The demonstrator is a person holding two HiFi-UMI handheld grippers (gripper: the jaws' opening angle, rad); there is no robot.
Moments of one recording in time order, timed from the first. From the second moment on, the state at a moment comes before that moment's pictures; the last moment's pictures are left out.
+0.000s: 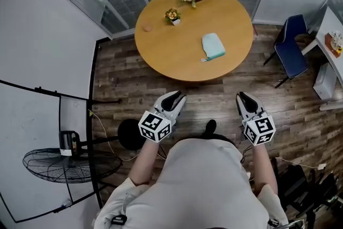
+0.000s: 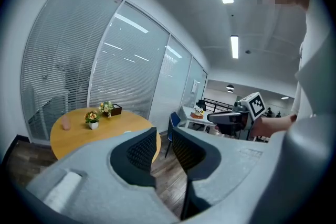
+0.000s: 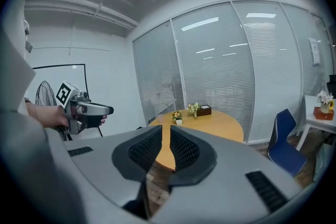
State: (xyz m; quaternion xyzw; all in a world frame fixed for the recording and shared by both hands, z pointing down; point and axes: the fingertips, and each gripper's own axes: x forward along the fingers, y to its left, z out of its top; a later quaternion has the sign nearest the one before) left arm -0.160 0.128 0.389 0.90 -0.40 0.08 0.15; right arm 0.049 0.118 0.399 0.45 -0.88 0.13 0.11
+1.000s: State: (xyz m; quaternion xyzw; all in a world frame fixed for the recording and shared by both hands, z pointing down) left arm -0.133 0.016 0.423 0.90 -0.39 0.11 0.18; right arm 0.071 0.004 0.430 0.45 -0.87 0.16 0.12
